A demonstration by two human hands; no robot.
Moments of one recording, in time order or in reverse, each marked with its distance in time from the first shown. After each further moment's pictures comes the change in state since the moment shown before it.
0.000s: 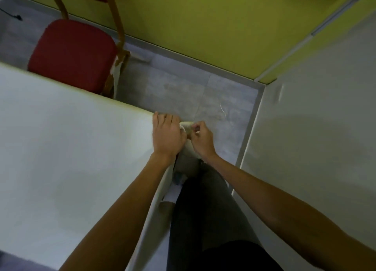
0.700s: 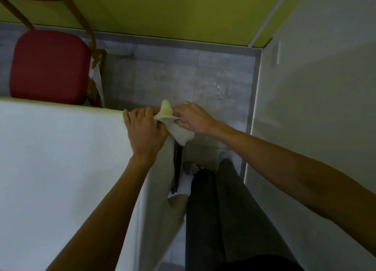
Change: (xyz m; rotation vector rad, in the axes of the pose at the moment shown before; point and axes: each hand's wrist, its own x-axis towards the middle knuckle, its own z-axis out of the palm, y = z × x) left_hand 0.000 0.007 0.008 -0.014 0.075 -0.023; right_hand 0.057 0.019 -0.040 -0.471 -0.399 -0.579
